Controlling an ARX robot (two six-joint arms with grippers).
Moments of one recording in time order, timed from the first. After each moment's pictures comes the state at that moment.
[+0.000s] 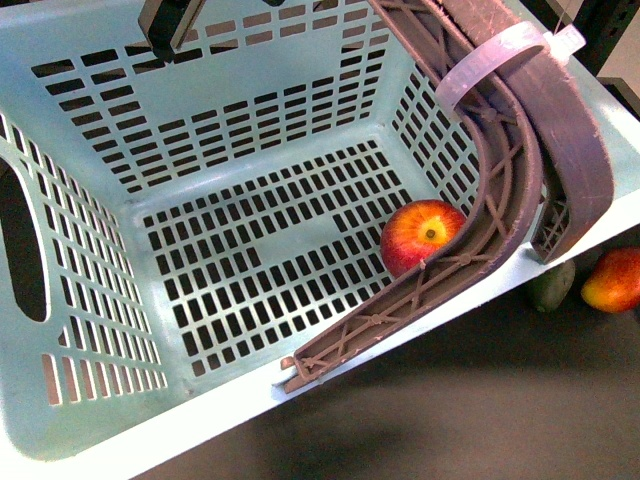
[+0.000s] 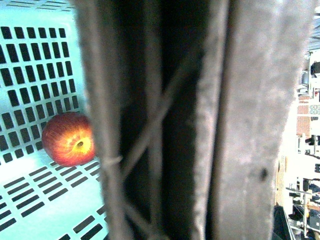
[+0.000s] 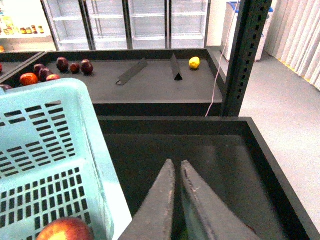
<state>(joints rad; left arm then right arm) -0.55 1.61 1.10 -0.01 0.27 -1.01 0.09 0.84 0.17 0.66 0.08 0.01</state>
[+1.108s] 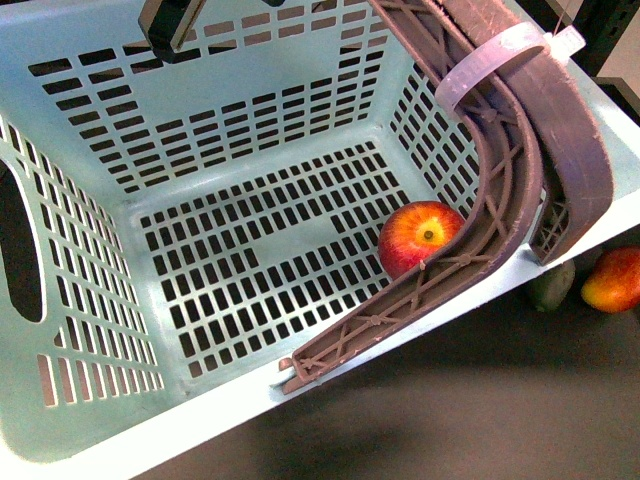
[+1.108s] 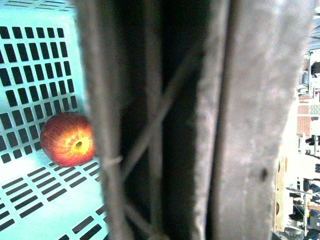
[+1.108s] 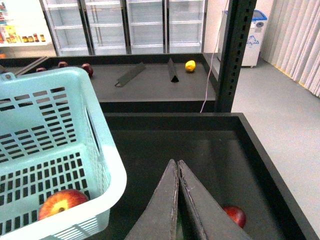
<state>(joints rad) -0.55 1.61 1.10 -0.01 0.27 -1.01 0.00 0.30 0.02 0.30 0.00 0.00</state>
